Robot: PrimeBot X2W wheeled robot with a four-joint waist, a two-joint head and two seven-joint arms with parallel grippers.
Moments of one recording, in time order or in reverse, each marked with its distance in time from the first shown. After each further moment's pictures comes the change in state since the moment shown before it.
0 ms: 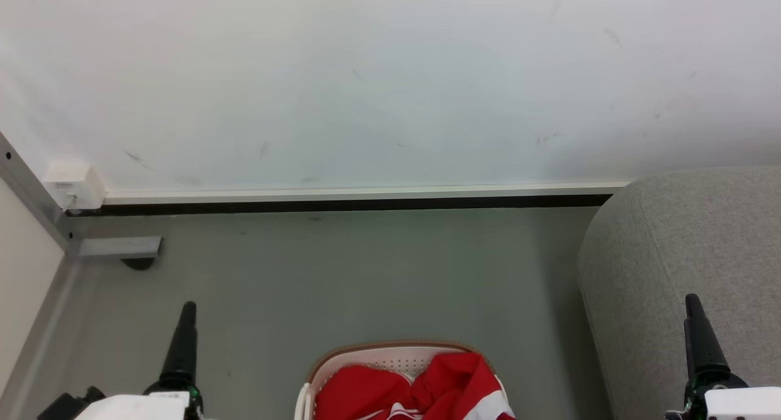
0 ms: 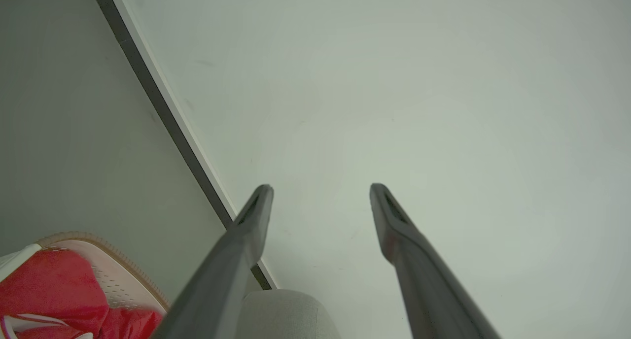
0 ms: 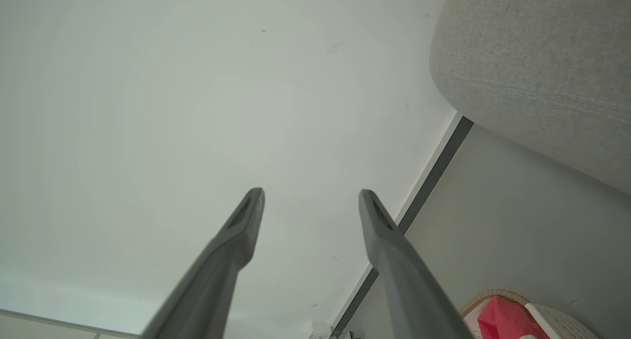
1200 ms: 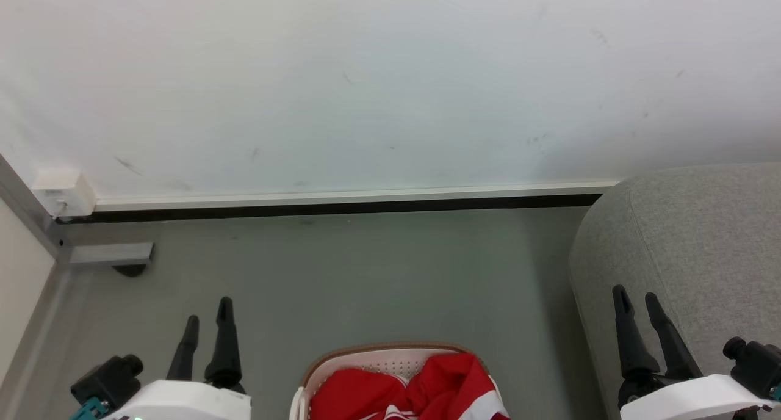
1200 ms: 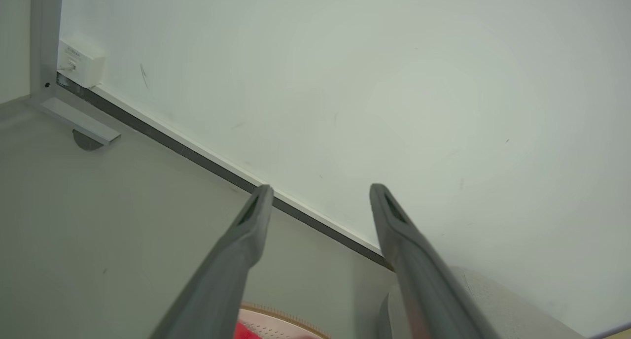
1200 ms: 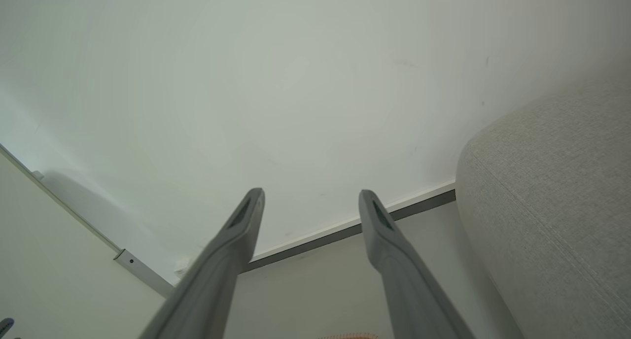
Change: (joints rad) left arm 0.004 0.003 -0.097 -0.057 0.700 0.133 -0.122; right arm -0.025 -0.049 0.186 -0.016 -0.670 0.000 -0.122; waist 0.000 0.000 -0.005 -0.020
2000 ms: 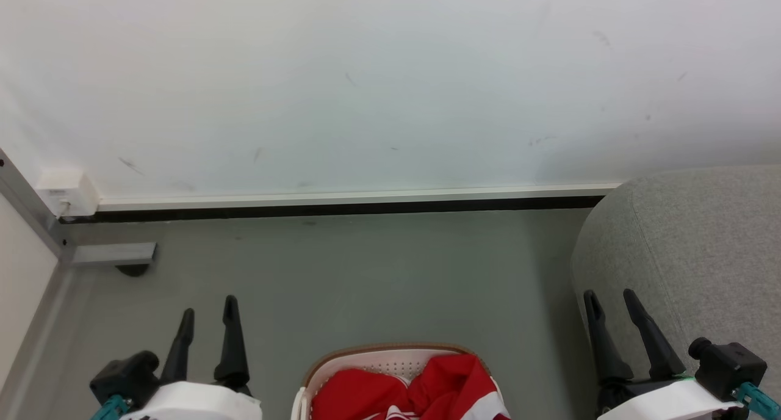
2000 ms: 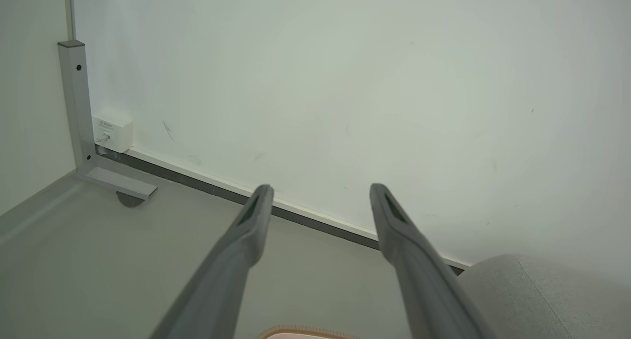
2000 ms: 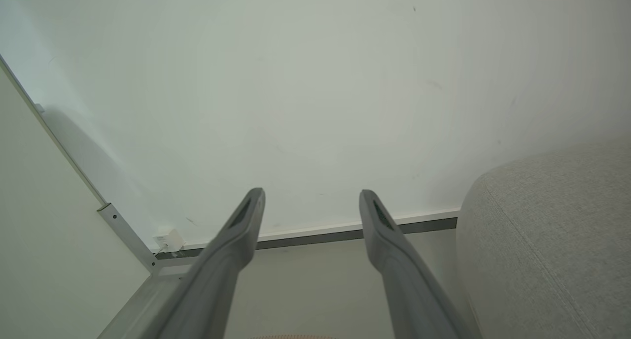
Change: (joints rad) left arm 0.000 0.003 -0.021 0.001 0.235 0.034 -0.065; right arm -0.010 -0.007 0.065 0.017 -0.206 0.000 -0.063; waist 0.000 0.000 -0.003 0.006
